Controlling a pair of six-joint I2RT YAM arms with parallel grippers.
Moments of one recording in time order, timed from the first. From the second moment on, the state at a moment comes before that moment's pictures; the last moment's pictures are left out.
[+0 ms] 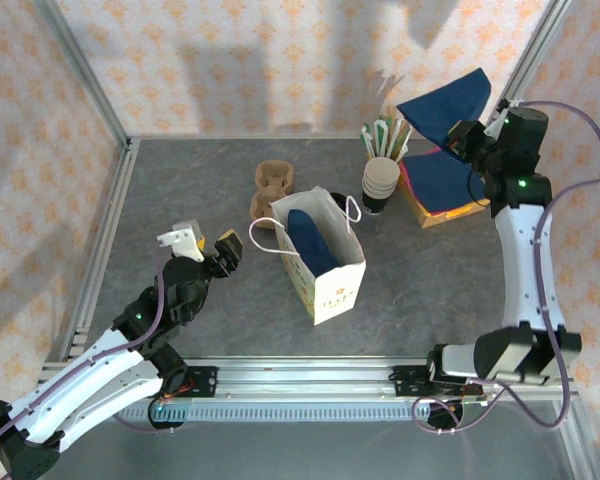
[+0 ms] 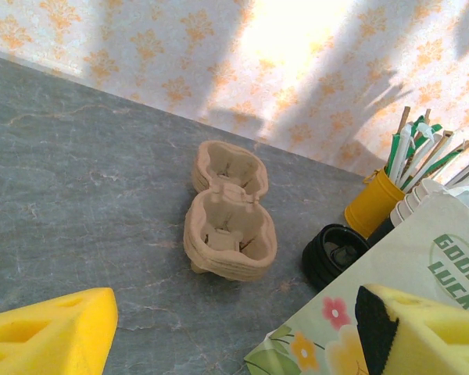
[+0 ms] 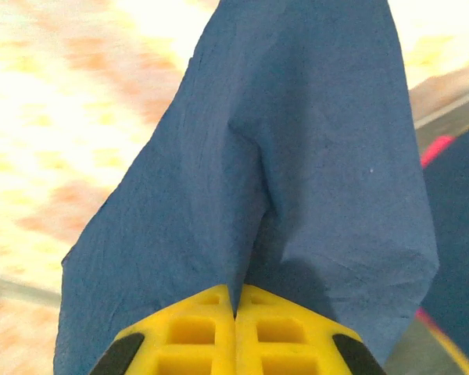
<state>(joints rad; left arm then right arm) -0.68 0.60 0.53 -0.21 -0.55 -0.58 -0.13 1.30 1.49 -0.54 -0.36 0.61</state>
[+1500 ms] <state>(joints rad) -0.68 0.59 0.53 -0.21 -0.54 -0.60 0.80 1.13 1.42 -0.59 -0.54 0.86</state>
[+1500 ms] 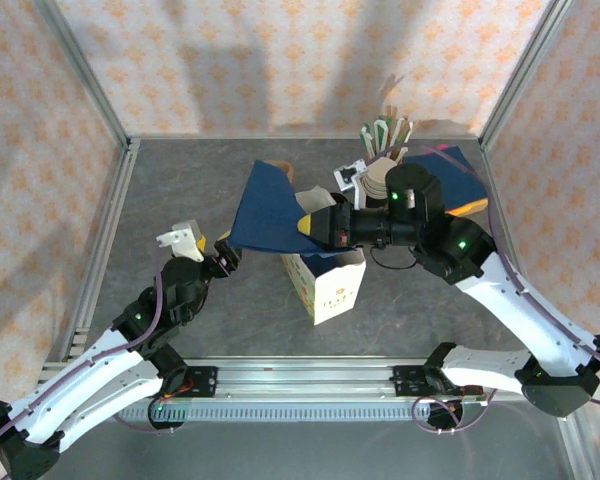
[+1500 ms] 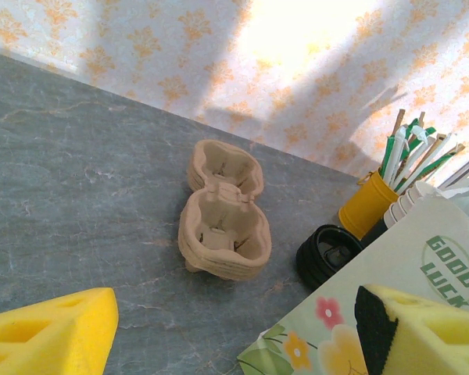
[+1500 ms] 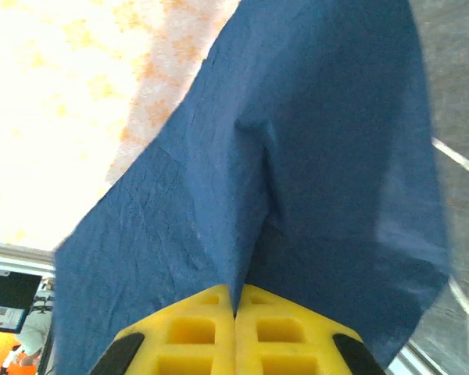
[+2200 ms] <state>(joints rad) -0.68 0.59 0.53 -0.21 -0.54 -0.60 0.82 1.25 1.43 -0.80 -0.16 0.71</state>
